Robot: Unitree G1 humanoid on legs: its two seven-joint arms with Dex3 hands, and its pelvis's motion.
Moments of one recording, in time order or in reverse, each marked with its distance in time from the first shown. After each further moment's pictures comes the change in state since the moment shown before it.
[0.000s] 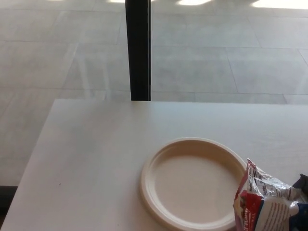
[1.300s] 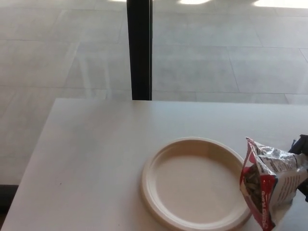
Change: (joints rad) left_arm 0.018 0.004 -0.006 0.001 -0.003 -0.015 -0.018; right_arm -0.196 0.070 -0.046 -0.140 0.062 0.376 0.145
